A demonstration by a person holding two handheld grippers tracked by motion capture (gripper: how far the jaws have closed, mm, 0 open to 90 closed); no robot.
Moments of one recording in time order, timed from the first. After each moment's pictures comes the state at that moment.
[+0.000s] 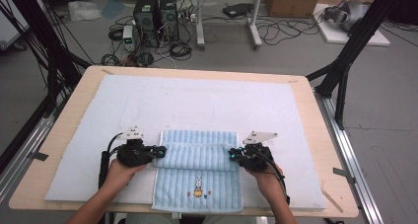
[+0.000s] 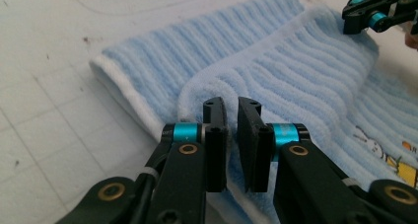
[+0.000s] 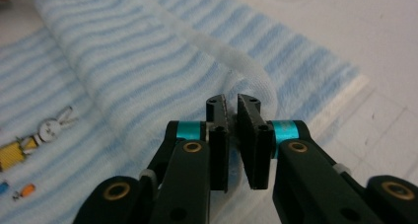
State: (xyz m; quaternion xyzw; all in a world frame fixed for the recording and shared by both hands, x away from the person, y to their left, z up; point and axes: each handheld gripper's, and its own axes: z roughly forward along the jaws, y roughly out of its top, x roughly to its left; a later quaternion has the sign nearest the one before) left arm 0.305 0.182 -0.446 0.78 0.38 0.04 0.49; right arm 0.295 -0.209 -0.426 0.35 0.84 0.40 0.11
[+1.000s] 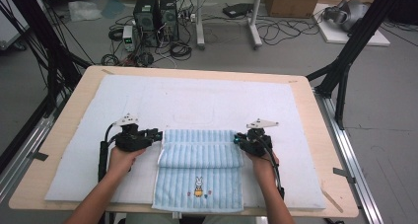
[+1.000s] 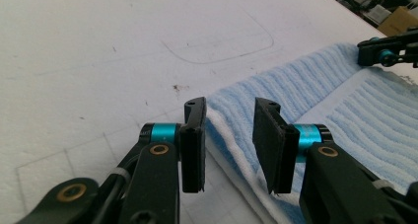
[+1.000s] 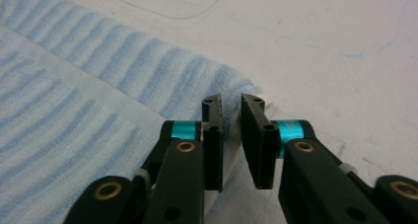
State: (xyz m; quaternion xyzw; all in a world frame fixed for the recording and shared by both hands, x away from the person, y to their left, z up) left arm 0.344 0.193 -0.445 0.73 0.45 0.08 0.51; right arm 0.341 -0.217 -0.439 0.44 0.79 0.40 0.16
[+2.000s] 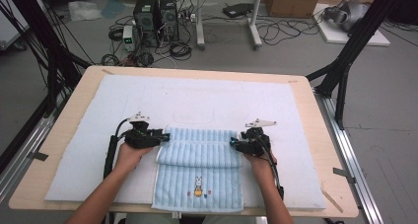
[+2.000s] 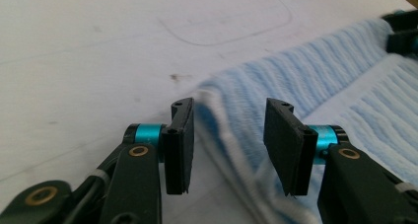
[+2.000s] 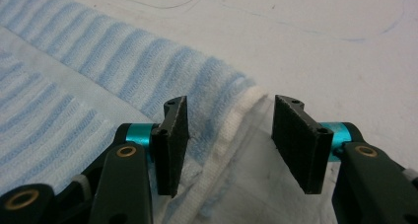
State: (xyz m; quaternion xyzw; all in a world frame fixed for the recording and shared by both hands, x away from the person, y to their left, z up) left arm 0.359 0.169 -0.453 0.77 0.43 0.09 0.46; right arm 0.347 -0.215 -0.448 0.46 0.78 0.38 0.16
